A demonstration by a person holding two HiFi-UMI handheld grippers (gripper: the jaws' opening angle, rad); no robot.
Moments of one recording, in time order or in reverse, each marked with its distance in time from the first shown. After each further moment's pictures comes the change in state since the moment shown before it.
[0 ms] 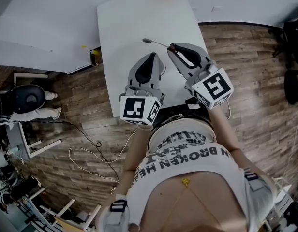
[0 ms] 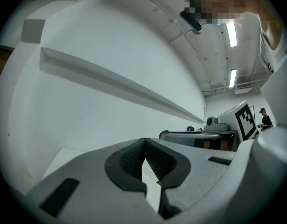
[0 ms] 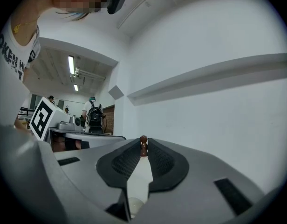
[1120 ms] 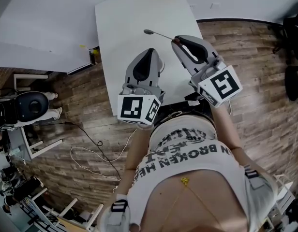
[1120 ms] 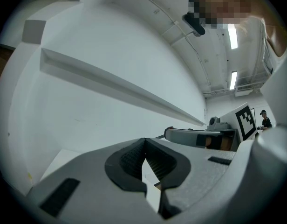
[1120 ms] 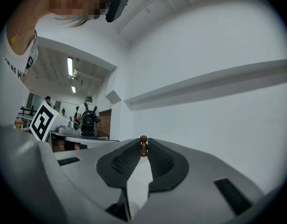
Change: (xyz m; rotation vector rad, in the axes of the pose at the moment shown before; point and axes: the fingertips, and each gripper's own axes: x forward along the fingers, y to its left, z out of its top) left arm 0.000 -0.009 0.020 -0.014 -0.017 0.000; right arm -0.020 -0.012 0.030 -0.011 -0.054 -0.043
